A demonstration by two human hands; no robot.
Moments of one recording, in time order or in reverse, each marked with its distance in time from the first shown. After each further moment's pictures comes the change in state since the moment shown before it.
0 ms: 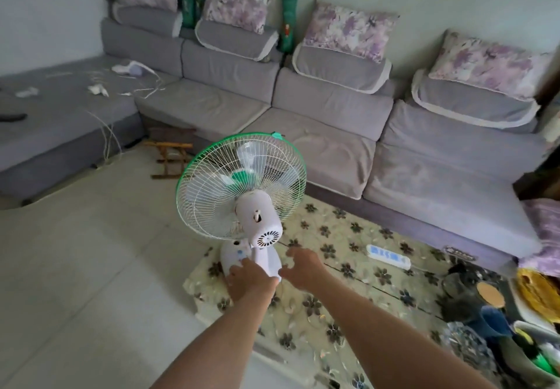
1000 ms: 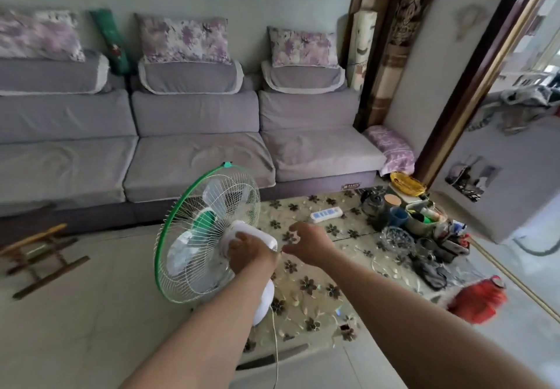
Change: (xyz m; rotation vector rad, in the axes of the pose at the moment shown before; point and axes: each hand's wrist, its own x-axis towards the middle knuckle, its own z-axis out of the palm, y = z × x) left_hand 0.054 0.024 -0.152 0.284 -0.136 0.624; right_hand -0.041 -0.145 -0.032 0.217 0.475 0.456
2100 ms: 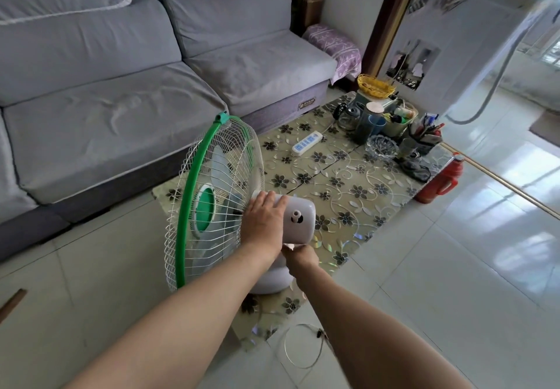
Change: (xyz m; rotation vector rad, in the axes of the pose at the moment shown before) left_hand 0.168 -0.061 0.015 0.359 -0.028 1.125; right_hand 0.080 -0.034 0.246 0.725 0.165 0.931
